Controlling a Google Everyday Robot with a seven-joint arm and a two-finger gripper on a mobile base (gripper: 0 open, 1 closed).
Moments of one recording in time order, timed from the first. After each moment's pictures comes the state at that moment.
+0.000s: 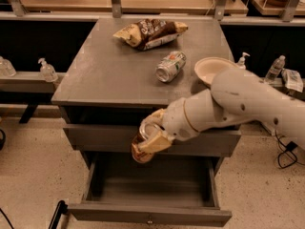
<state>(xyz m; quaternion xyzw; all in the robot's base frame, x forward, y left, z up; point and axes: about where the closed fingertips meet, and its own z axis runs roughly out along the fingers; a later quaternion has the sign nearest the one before) 0.488 0.007 0.780 -0.61 0.68 0.25 0.34</state>
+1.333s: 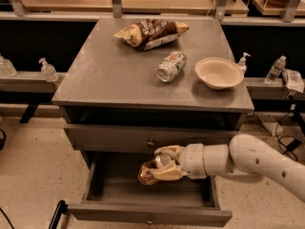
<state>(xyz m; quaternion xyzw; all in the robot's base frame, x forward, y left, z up) 0.472 -0.031 0.652 -0.49 0.68 0.35 0.41</state>
